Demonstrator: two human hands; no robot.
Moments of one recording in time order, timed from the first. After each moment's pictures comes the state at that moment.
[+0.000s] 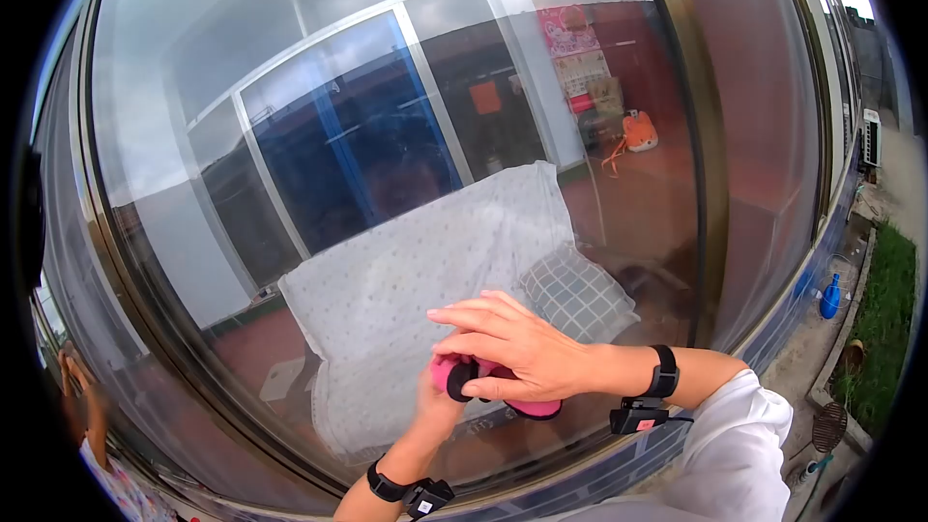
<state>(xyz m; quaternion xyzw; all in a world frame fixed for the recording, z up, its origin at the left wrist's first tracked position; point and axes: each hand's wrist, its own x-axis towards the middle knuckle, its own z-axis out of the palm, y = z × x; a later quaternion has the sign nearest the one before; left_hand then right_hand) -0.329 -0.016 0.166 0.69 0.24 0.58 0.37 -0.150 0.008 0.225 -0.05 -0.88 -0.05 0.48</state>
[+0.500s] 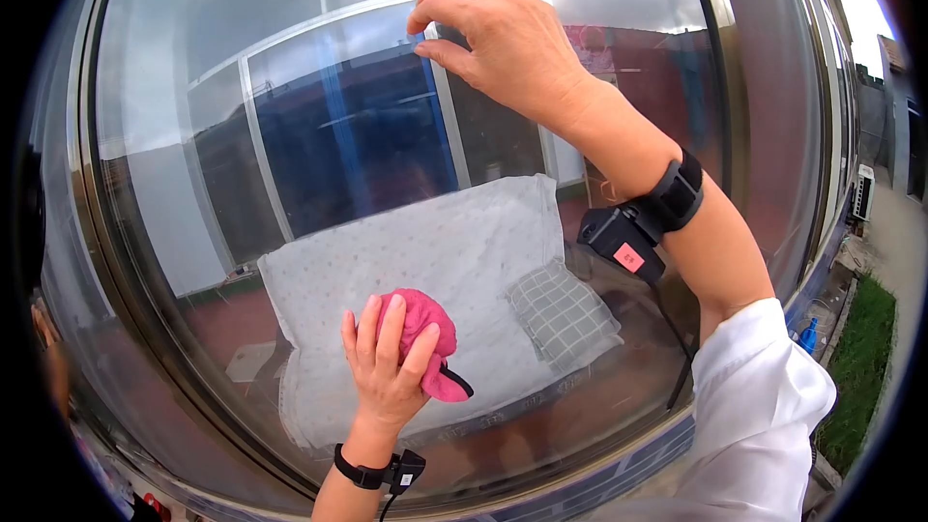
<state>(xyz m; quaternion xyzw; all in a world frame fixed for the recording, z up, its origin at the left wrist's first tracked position) -0.401 0.001 0.211 0.68 0.32 0.45 -0.49 -0.187 0.055 0.463 -0.10 -0.67 -0.48 0.55</state>
